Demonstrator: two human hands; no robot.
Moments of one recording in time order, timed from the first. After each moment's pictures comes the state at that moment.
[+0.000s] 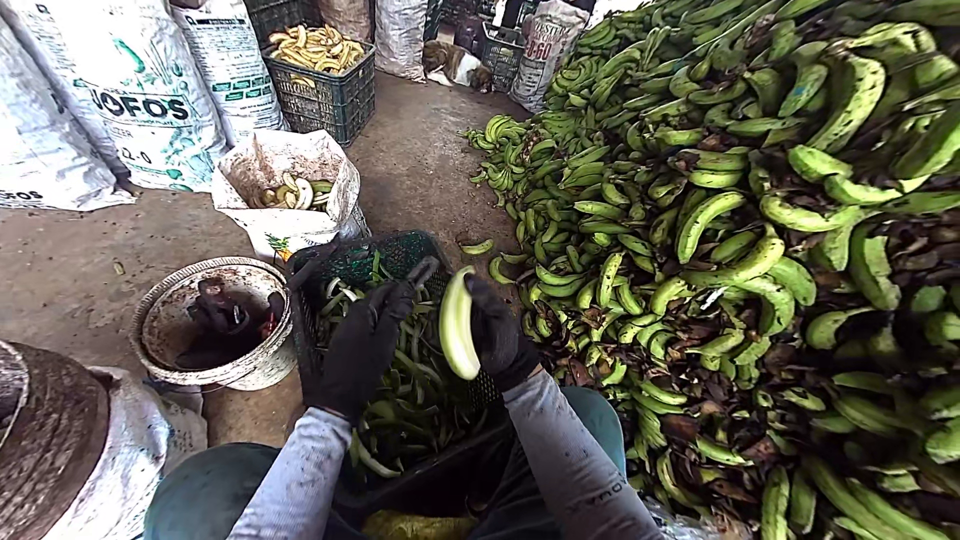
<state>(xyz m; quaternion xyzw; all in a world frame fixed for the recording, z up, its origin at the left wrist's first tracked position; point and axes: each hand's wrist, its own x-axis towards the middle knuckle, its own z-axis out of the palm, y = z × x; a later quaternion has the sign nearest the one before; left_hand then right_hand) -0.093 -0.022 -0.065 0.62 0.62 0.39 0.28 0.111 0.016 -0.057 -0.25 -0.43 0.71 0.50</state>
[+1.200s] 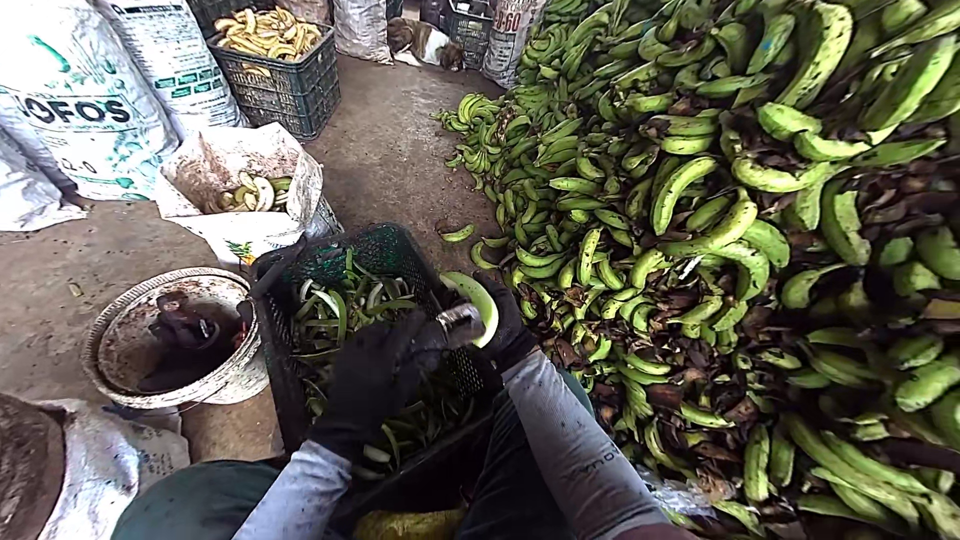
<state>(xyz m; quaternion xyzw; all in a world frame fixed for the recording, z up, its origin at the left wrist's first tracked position) -0.051 -0.039 -0.089 0.79 0.52 0.33 0.07 0.168 0.043 -0.085 -0.24 -0.15 0.81 0.52</state>
